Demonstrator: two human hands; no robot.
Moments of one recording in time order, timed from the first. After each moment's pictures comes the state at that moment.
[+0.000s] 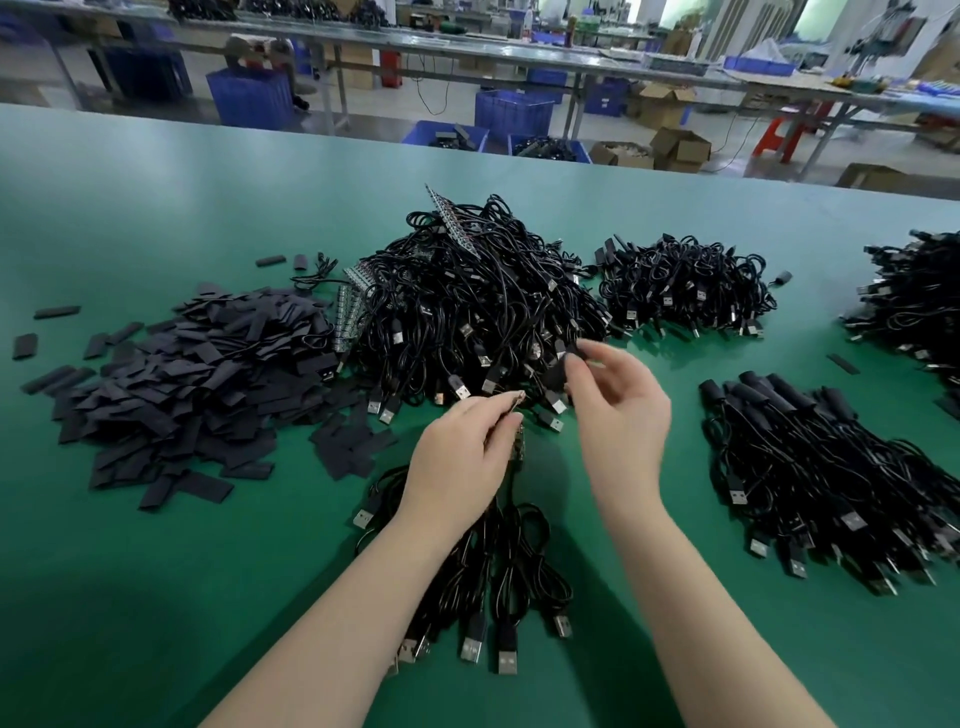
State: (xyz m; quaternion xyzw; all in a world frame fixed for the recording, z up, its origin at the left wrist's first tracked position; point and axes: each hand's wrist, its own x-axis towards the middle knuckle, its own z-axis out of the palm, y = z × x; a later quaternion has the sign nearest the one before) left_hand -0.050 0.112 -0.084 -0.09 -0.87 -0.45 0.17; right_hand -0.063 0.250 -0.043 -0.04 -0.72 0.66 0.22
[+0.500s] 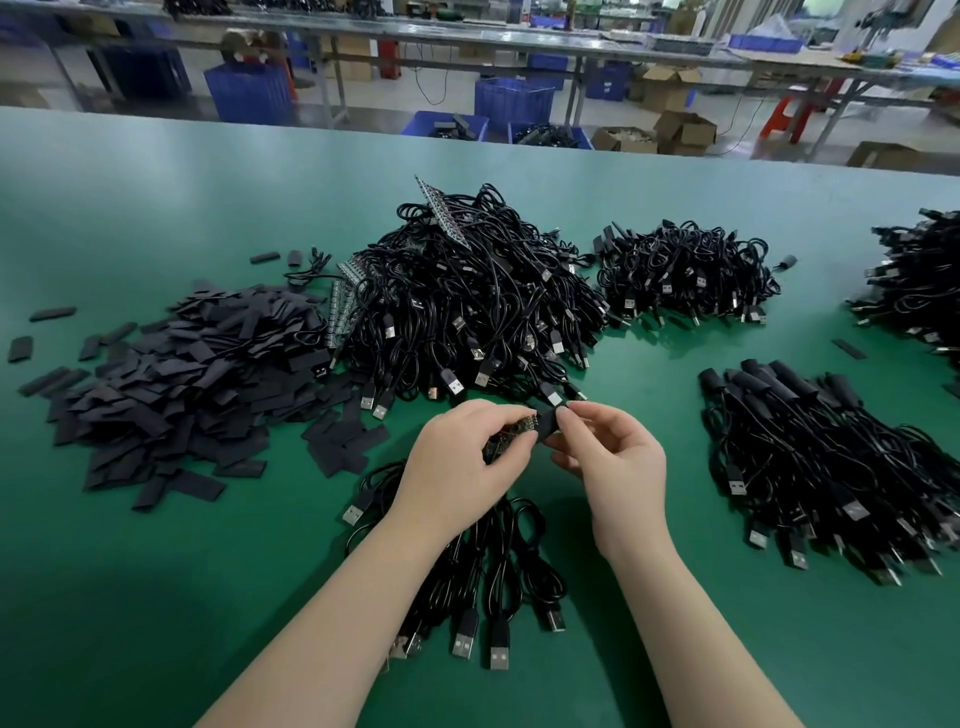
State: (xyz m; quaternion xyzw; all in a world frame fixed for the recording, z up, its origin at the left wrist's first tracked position) left_hand -0.044 0.115 -0.082 -0.13 -0.88 -0.43 0.16; right_hand -0.043 0.267 -0.081 -0.10 -0.62 0.77 0.08
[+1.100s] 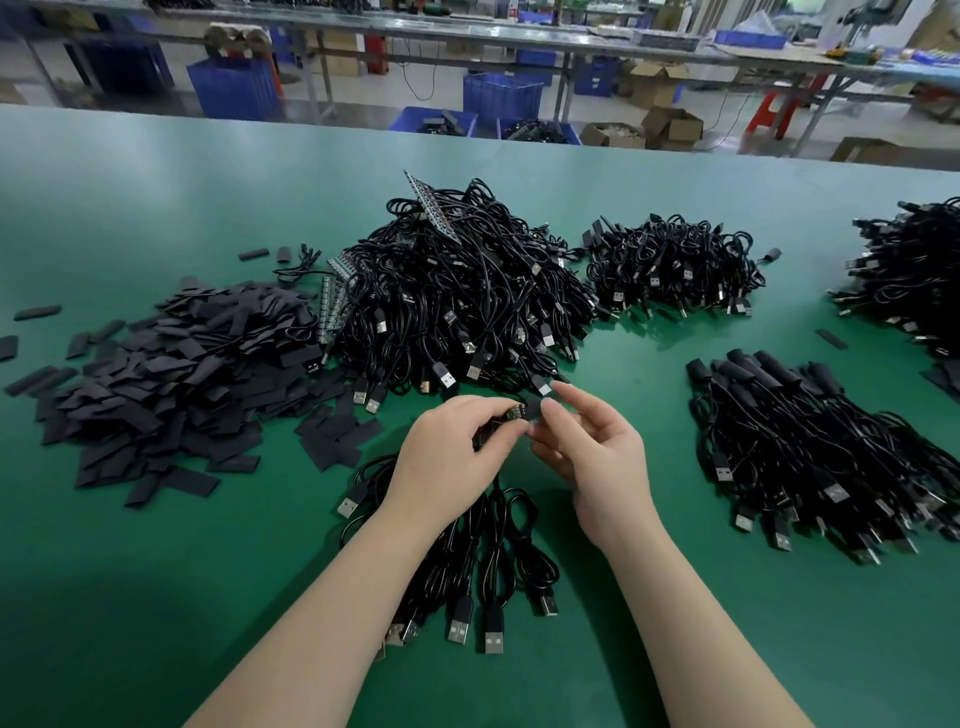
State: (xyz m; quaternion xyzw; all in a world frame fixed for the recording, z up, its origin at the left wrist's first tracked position) left_hand -0.045 0.113 -0.083 -0.11 -0.88 -0.44 0.14; right_hand -0.042 0.265 -0.081 -0.07 -0.57 0.82 0.02
